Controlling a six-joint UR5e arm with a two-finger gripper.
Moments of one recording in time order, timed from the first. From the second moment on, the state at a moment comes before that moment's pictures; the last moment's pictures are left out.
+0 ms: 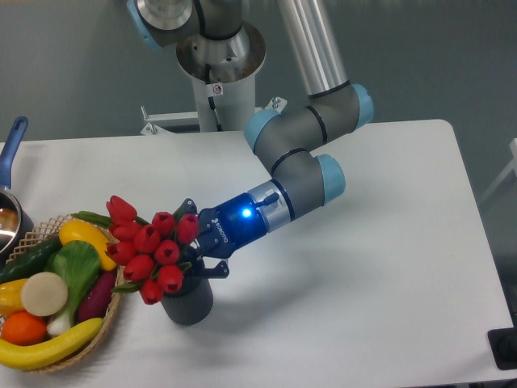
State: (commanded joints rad) arm 2.51 -2.07 -1.83 -0.78 0.00 1.31
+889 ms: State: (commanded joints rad) arm 2.53 -2.07 -1.85 -0.78 0.02 1.31
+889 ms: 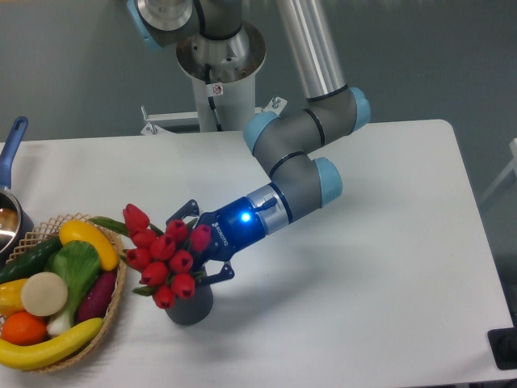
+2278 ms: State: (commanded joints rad) arm 2.56 -1.99 -1.88 -0.78 0.21 1.34
